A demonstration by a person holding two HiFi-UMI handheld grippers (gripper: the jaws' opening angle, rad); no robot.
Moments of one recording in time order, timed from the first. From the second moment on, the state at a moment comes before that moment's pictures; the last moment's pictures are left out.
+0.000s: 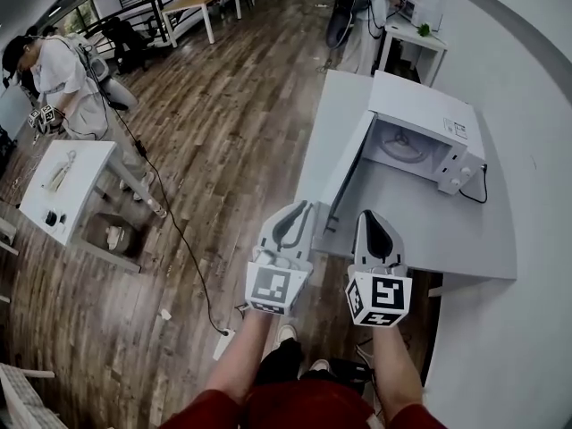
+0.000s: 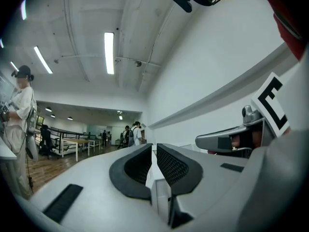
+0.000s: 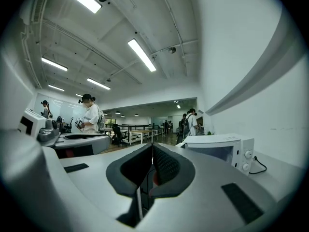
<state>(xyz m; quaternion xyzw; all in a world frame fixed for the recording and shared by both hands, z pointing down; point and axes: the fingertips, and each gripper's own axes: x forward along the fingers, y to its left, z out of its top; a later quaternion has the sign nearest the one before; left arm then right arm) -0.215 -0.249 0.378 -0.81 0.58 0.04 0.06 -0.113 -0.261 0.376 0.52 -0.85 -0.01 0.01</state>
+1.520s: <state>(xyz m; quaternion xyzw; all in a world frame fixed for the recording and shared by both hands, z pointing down) -0.175 -0.322 0.515 -0.98 0.18 -0.12 0.02 -0.123 -0.317 0.480 0.57 -0.81 0.05 0.10</state>
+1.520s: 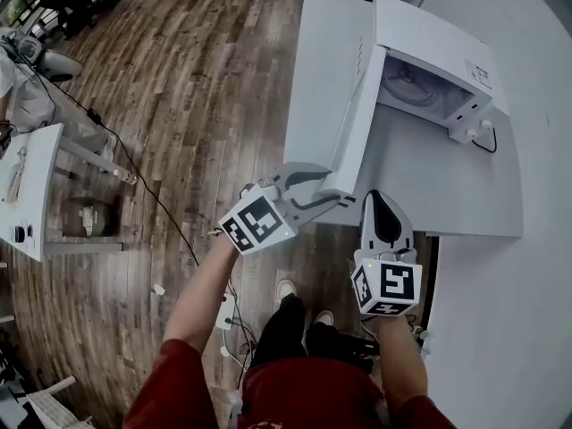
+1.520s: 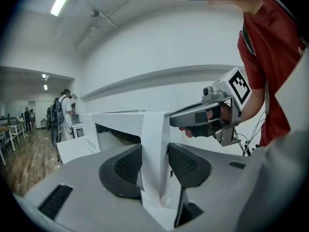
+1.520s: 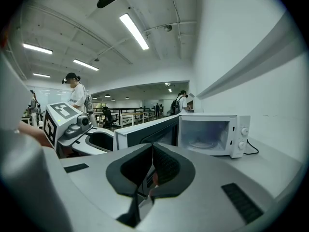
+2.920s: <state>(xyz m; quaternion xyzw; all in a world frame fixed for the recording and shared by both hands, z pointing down) -0.010 -0.320 0.514 -0.97 0.22 -0.13 -0.01 0.071 -0.316 0.466 0.63 -0.77 0.06 0.06</state>
